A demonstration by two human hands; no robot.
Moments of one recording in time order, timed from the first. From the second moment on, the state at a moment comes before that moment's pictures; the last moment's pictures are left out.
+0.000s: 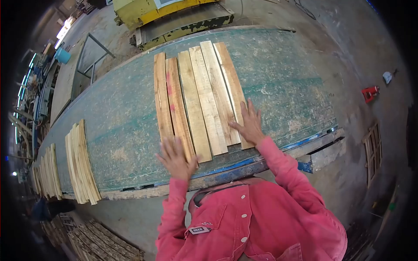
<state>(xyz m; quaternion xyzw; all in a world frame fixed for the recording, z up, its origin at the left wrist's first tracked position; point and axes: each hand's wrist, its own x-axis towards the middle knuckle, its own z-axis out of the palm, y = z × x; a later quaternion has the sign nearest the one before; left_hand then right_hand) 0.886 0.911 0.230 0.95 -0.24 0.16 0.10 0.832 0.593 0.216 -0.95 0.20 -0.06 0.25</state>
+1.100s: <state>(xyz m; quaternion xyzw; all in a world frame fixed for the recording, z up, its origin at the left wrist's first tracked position) 0.970 0.882 0.207 0.96 -0.04 0.12 0.24 0.851 0.635 0.228 -0.90 0.34 -0.17 0.23</state>
